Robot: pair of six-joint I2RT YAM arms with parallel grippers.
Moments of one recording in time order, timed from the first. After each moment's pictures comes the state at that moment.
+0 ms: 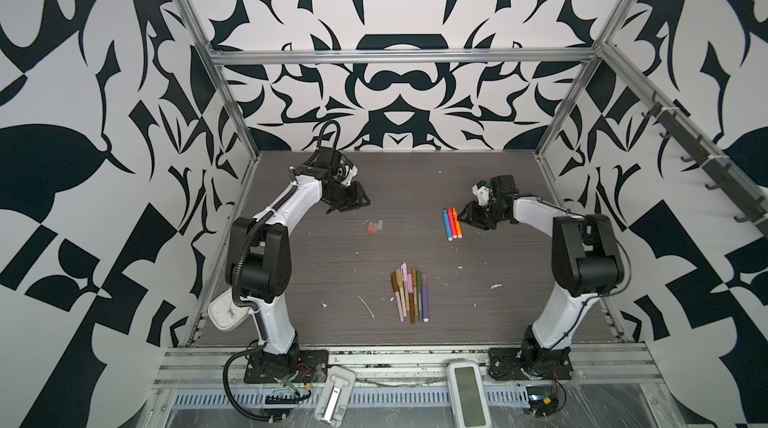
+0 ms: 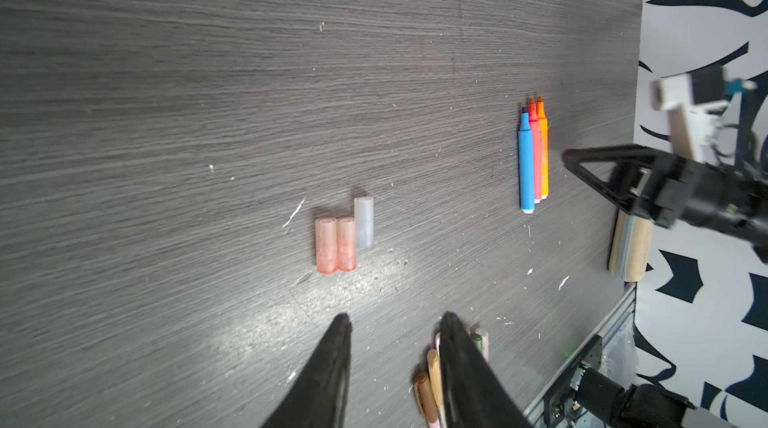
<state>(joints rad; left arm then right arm) -0.27 1.84 1.49 -0.75 0.52 -0.30 0.08 1.74 1.08 -0.41 -0.44 0.31</state>
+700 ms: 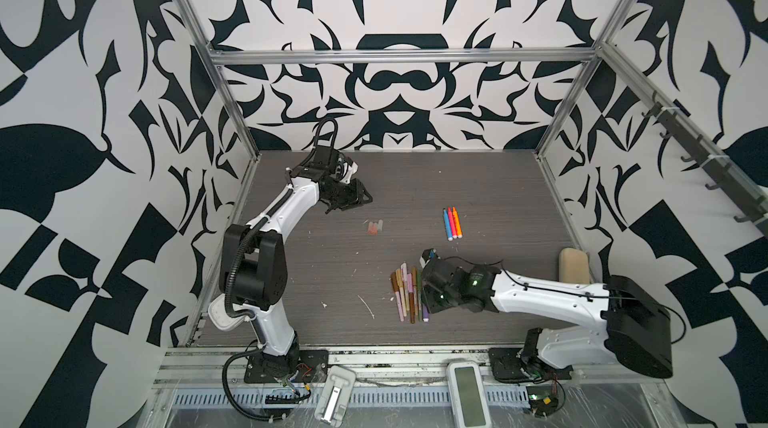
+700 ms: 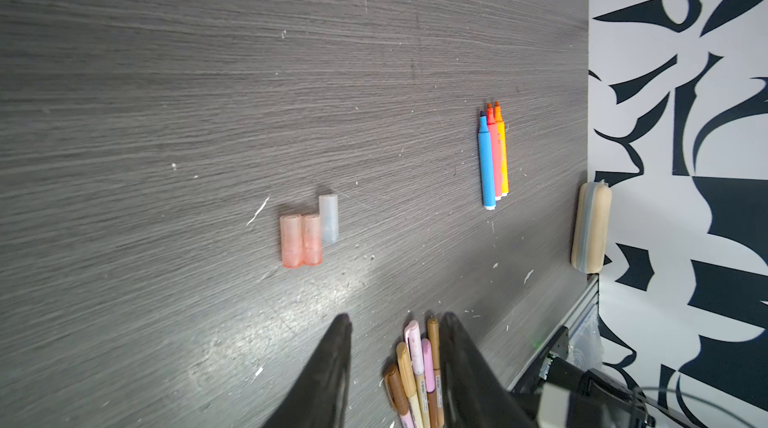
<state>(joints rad) -0.27 1.78 1.46 -0.72 0.58 -0.34 1.10 1.37 0.74 -0.55 0.09 0.81</state>
